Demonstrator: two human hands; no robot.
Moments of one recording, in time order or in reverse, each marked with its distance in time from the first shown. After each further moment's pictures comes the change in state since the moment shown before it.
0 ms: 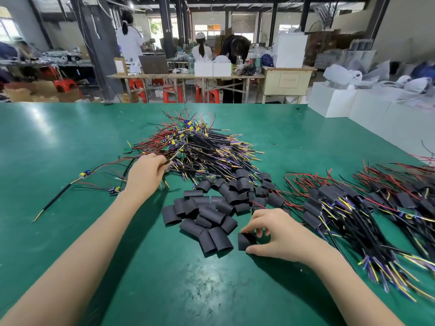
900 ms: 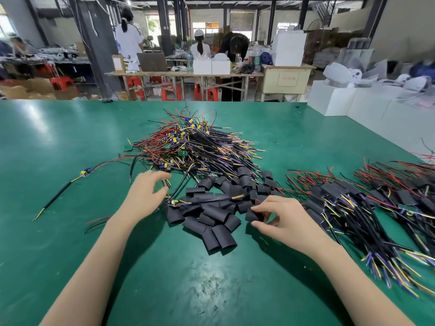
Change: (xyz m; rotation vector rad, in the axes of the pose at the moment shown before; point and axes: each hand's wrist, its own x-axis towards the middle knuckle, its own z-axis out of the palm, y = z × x) left_hand -0.050 0.003 -0.007 -0.288 -0.206 -0.137; right_hand 0.000 0.003 -0.003 0.027 0.293 0.050
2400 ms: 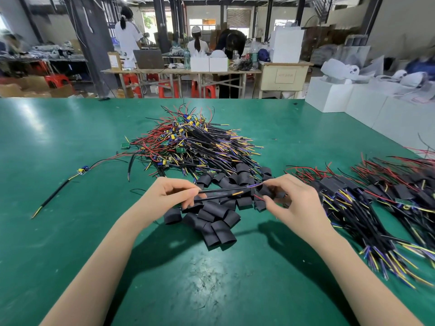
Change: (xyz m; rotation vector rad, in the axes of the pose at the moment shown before) left_hand -0.021 0.041 0.008 -0.796 -0.272 0.265; right_hand 0.001 0.005 -0.008 -0.014 0.342 -0.026
